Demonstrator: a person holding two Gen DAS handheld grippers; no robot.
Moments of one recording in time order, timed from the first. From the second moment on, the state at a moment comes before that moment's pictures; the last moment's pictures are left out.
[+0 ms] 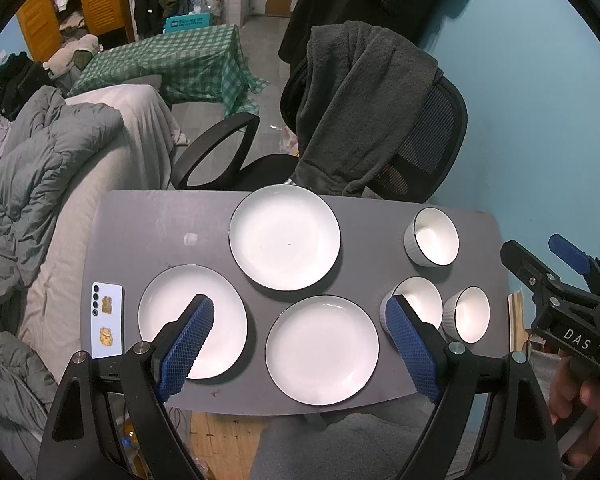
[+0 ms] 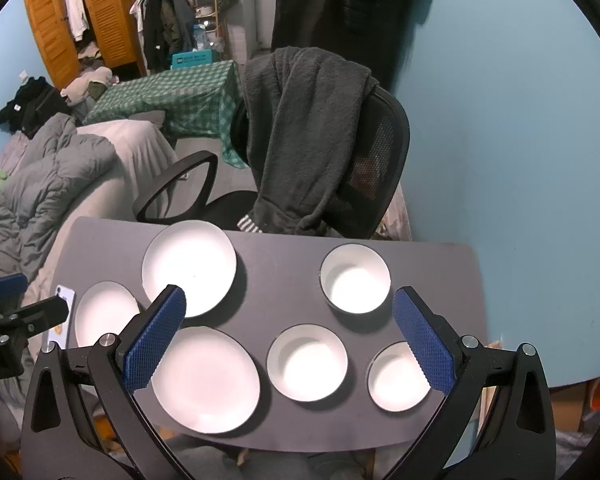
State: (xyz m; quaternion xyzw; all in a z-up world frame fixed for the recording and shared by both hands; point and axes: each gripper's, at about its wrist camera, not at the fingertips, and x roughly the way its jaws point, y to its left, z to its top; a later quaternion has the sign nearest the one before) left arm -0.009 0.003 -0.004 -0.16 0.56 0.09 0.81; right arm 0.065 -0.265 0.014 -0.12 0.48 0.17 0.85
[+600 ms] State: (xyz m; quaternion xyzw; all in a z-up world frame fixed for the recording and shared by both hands) left arm -0.017 0.009 -0.039 -0.15 0.57 0.10 0.80; right arm 0.070 -0.253 -0.006 -0.14 0.50 0.21 0.83
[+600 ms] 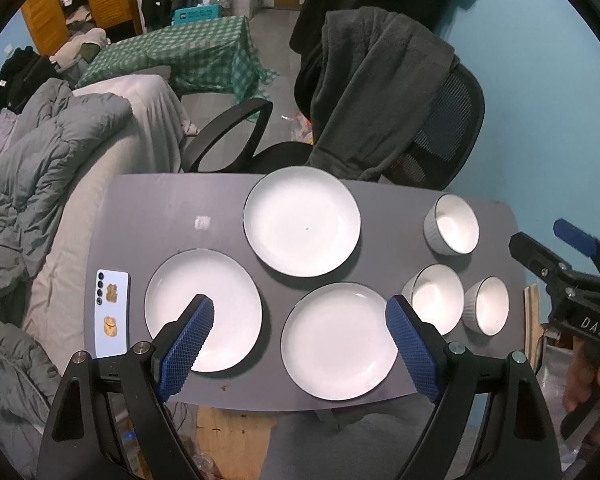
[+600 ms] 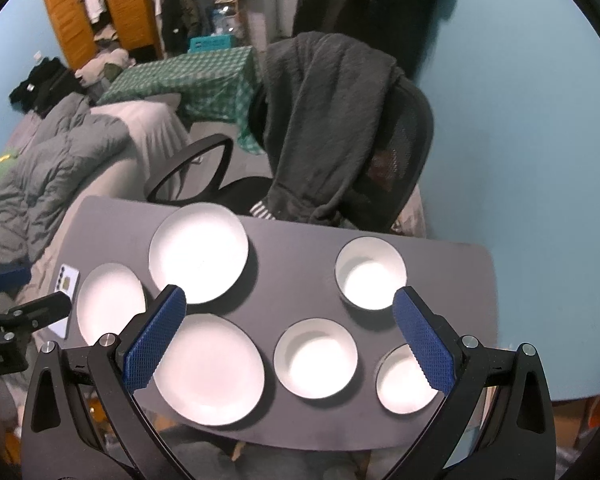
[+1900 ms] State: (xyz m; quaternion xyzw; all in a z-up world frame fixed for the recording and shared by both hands) left arm -0.092 -0.011 -0.217 -0.31 0.61 0.21 0.69; right arm 0.085 -0.196 -0.188 -0.27 0.59 0.42 0.63
